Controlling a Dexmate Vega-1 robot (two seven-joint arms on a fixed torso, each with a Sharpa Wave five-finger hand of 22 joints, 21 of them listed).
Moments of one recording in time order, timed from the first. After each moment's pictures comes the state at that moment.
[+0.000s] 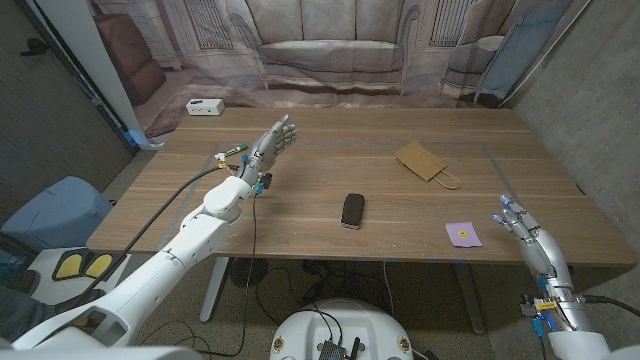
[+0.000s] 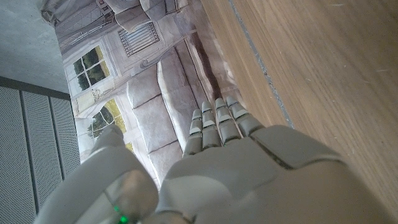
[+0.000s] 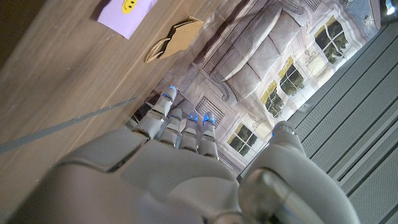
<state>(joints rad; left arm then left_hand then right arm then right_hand) 0.88 0.57 0.42 -1.52 -0.53 -0.23 0.04 0.25 0.01 0.25 -0.03 0.19 0.28 0.12 0.19 0.17 0.32 0.08 0.23 0.20 0.27 0.07 0.20 0.18 0.20 0.02 0.22 0.17 -1.87 -0.37 0.22 -1.83 -0.03 0.70 -0.29 0.28 0.05 0.18 -0.10 0.19 0.24 -0.03 0.20 0.19 0.16 -0.01 0.19 0.20 0.11 0.02 0.21 0.21 0.36 0.01 0.19 0.17</state>
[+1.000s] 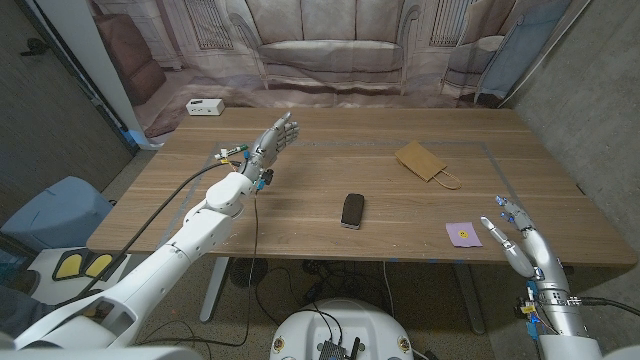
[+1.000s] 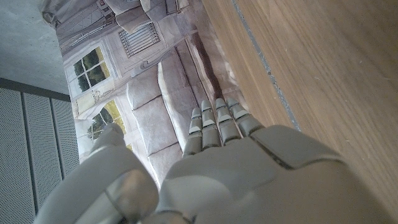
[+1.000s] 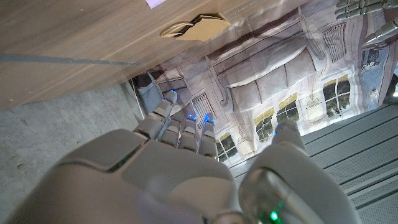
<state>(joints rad) 0.84 0.55 0.43 -1.47 -0.53 -0.24 0.02 0.25 0.01 0.25 -0.04 0.19 0.29 0.11 0.19 0.18 0.32 0.08 0.23 0.20 0.27 0.07 0.19 0.18 0.19 0.04 0.21 0.17 -1.92 -0.33 0.23 -1.95 -0.47 0.48 -0.56 0.28 0.04 0.16 -0.12 0.19 0.21 -0.03 0.19 0.19 0.16 0.05 0.19 0.19 0.07 0.00 0.20 0.20 0.31 -0.03 0.18 0.17</state>
